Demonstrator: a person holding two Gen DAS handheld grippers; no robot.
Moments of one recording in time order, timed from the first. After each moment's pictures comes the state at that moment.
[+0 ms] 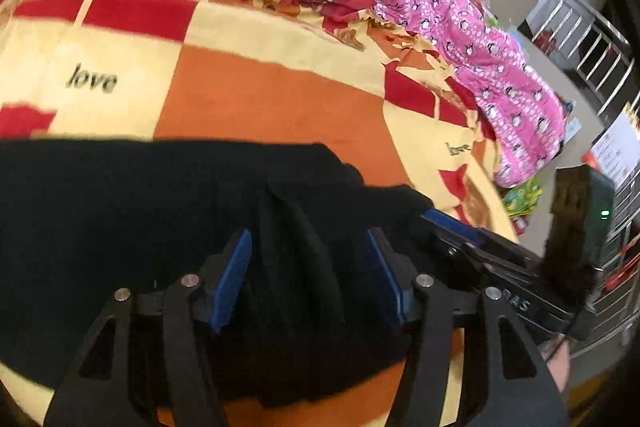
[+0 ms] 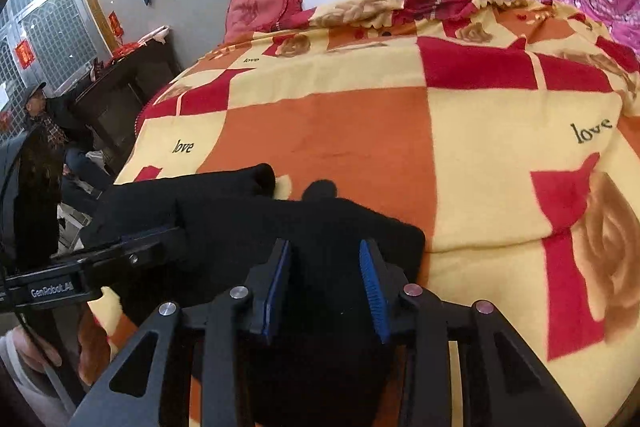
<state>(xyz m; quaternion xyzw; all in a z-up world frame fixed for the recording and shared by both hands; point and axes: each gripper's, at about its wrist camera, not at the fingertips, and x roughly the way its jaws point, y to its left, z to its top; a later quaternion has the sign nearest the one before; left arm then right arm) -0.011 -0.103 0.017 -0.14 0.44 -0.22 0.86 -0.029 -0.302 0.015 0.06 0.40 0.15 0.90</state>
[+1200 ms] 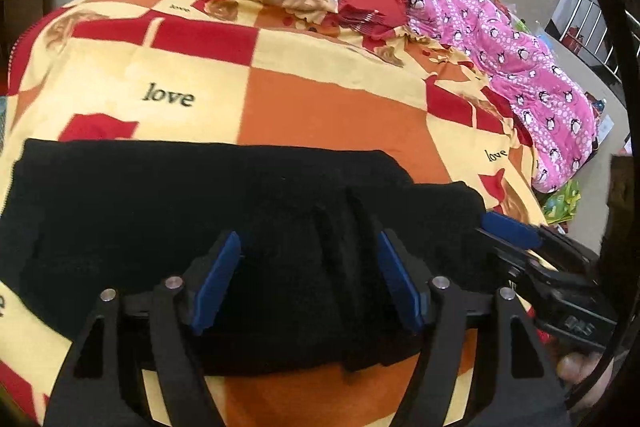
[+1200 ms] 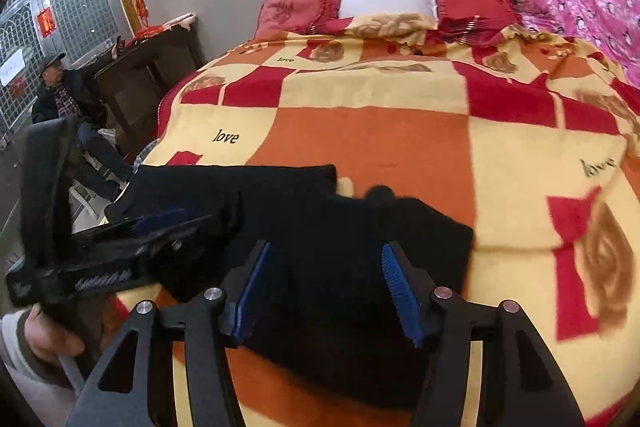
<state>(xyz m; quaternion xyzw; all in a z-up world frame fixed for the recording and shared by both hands) -0.038 -0.061 0.029 -0.11 0.41 -0.15 0.89 -0.052 -0.260 0.041 0.02 0.39 0.18 0.90</state>
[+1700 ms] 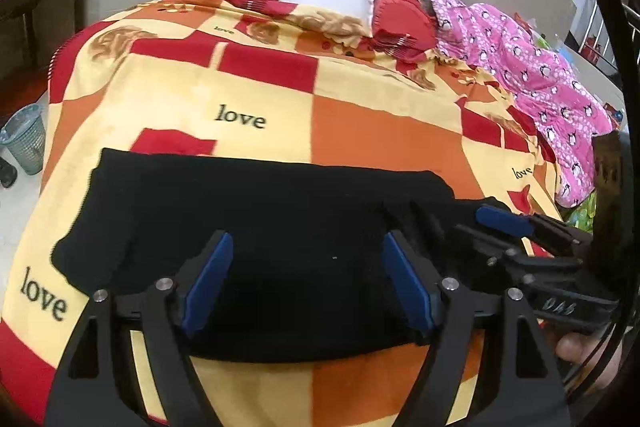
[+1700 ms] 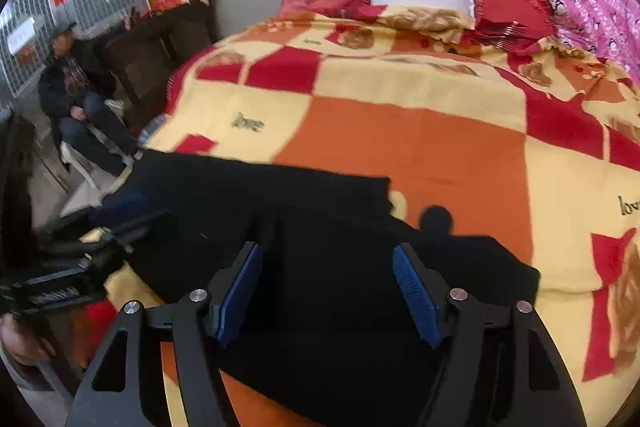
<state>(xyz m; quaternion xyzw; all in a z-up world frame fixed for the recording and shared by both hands) -0.051 -0.016 0.038 -0.11 0.39 -0.09 0.91 -0.029 -0.212 0.035 -0.02 0.40 0.21 0.89</state>
